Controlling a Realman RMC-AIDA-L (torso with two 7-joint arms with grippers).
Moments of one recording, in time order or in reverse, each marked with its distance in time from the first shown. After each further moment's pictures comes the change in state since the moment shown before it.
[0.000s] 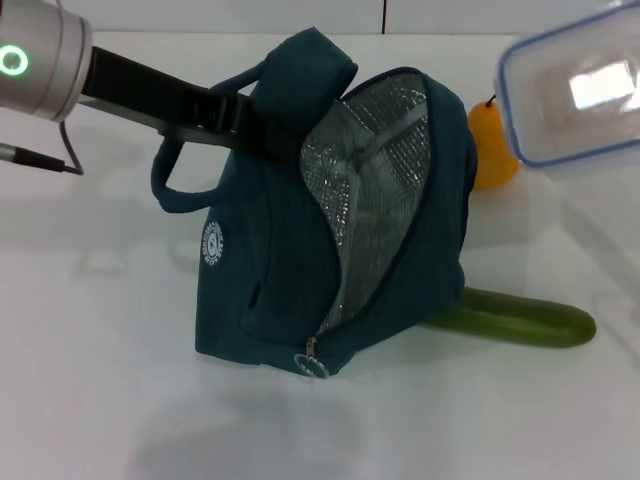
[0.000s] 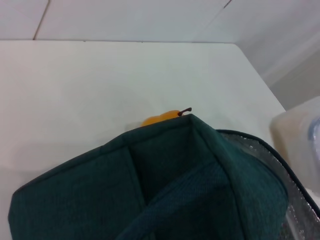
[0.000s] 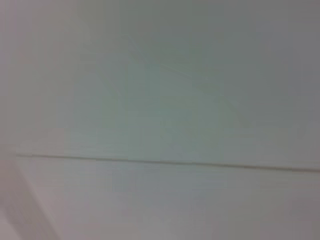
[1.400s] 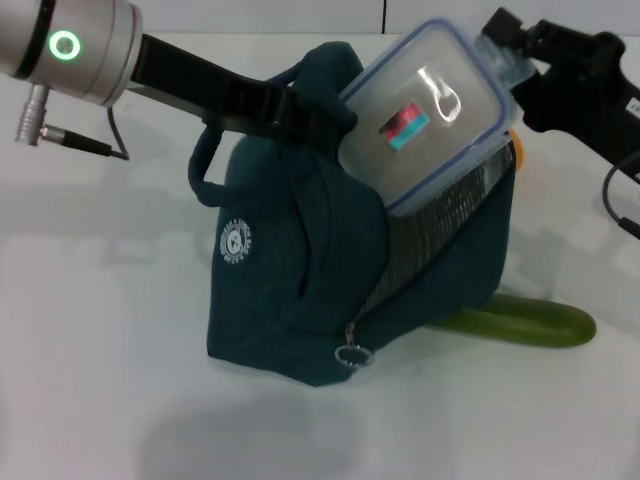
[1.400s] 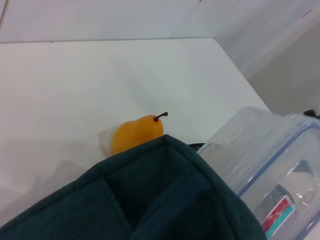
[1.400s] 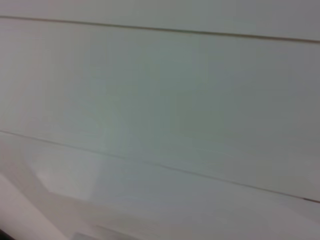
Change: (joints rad) left arm -0.067 -0.002 0.030 -0.096 -0.017 -0.049 0.037; right arm 0.255 0.000 -0.266 0.029 -0.024 0.193 -0.076
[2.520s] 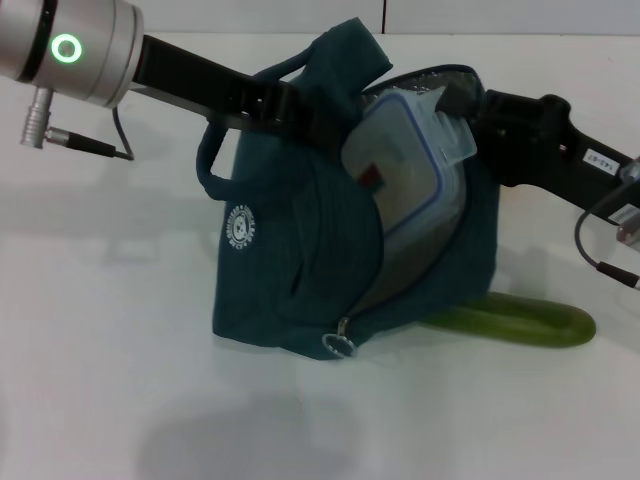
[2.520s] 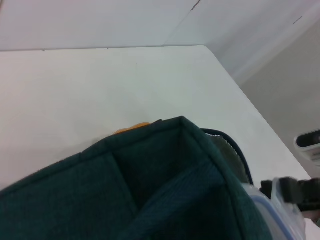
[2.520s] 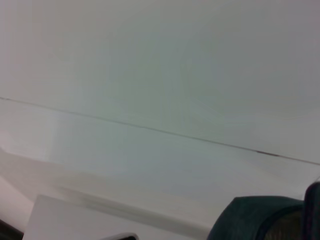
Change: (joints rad) left arm 0.008 -0.001 -0.006 -0.027 -0.025 -0.022 0.035; right arm -0.081 0.001 -0.270 -0.152 0.089 0.118 0.045
